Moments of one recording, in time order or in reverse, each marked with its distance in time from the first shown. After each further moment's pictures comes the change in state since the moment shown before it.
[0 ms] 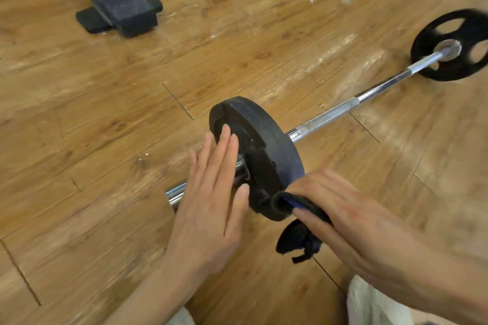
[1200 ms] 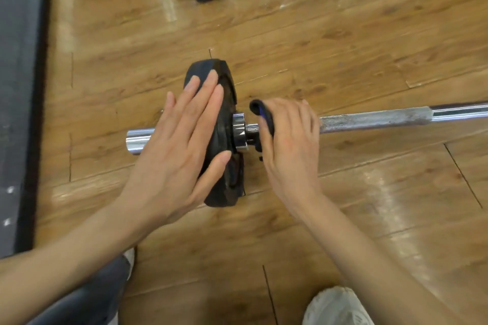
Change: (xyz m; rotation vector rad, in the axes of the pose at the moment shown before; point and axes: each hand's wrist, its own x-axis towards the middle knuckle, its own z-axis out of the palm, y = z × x) left_hand 0.061 0.072 0.061 0.747 0.069 -0.151; right_hand 0.076 0.170 0.070 0.206 0.426 -0.095
